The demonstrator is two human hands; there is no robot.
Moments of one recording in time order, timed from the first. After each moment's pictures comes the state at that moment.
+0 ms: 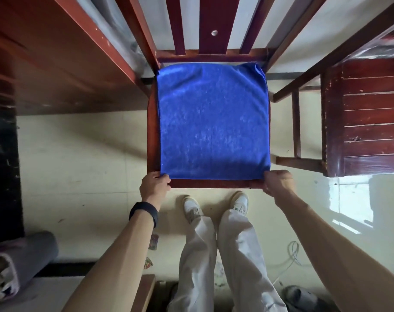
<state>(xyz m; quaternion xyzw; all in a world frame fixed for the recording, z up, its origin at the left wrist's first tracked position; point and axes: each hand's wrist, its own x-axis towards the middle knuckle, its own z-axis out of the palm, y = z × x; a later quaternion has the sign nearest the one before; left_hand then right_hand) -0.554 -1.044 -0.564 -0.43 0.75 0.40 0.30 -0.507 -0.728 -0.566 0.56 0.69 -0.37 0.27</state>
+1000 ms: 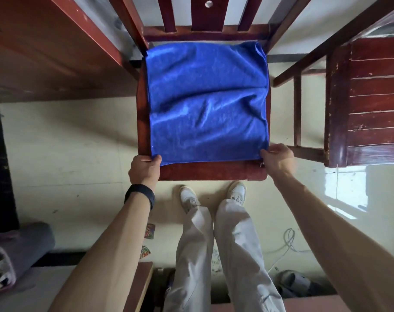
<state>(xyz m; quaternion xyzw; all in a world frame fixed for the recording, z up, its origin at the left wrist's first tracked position) -0.574 -1.043 -0.589 -0.42 0.81 0.33 0.26 -0.535 -0.720 -0.579 0.52 0.76 -0.33 0.20</state>
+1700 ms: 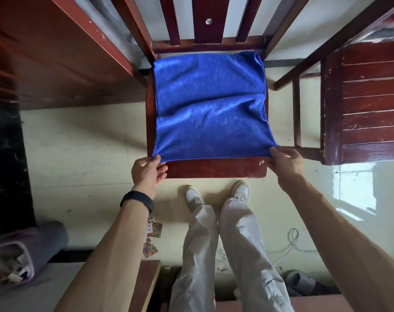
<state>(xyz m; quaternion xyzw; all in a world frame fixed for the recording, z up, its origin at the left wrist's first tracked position) -0.574 -1.044 -0.532 -0.53 0.61 0.54 0.23 -0.523 -0.716 -0.534 0.61 0.57 -0.54 0.11</state>
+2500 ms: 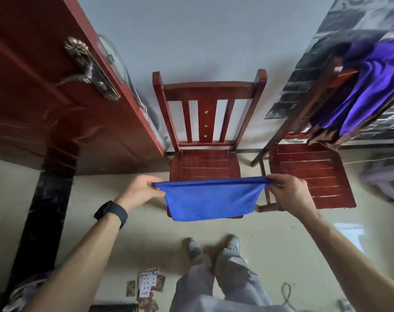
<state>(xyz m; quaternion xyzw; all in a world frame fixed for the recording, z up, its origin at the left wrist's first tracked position) -0.602 -1.080 -0.177 -0.06 0.85 0.40 0.34 -0.506 -0.683 -0.196 0.20 0.91 -0.35 0.08</state>
